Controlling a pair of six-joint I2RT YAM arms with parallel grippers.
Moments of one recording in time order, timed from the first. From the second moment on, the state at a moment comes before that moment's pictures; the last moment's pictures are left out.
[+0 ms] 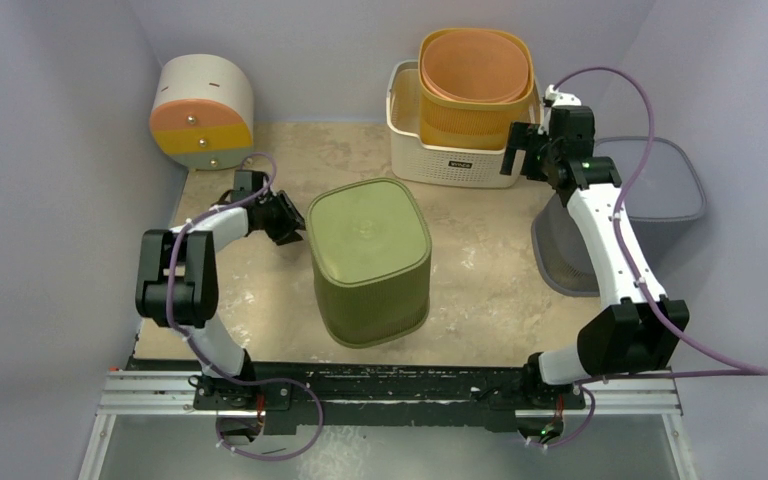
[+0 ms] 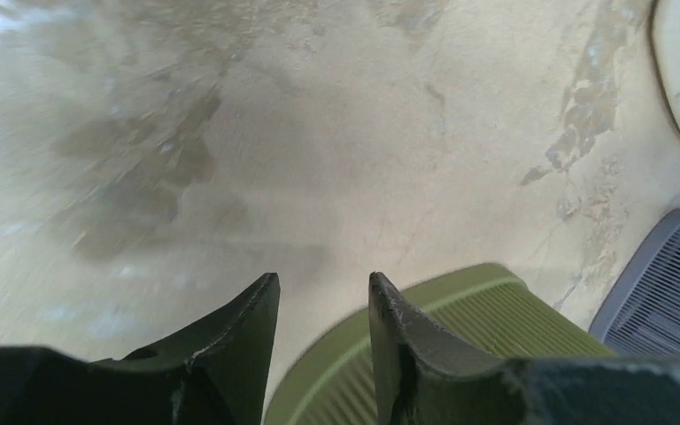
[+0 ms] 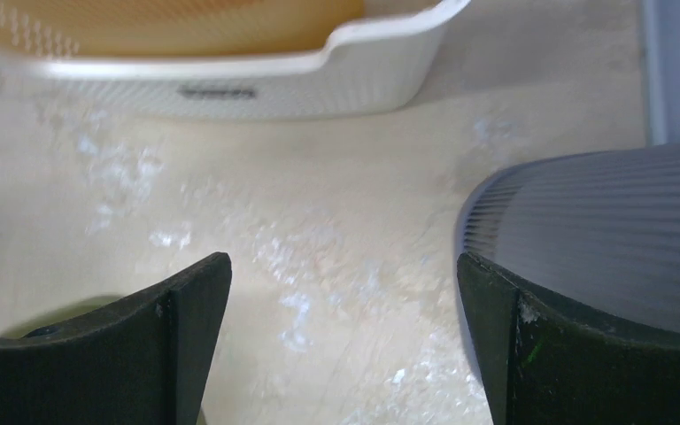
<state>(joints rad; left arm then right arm) -0.03 1.74 0.98 -0.21 0.39 -0.67 0.06 1.45 1.47 -0.65 0.10 0.15</state>
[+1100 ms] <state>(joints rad) -0.23 1.50 1.82 -0.57 0.07 -0.52 0.38 1.02 1.01 -0.83 -0.33 0.20</state>
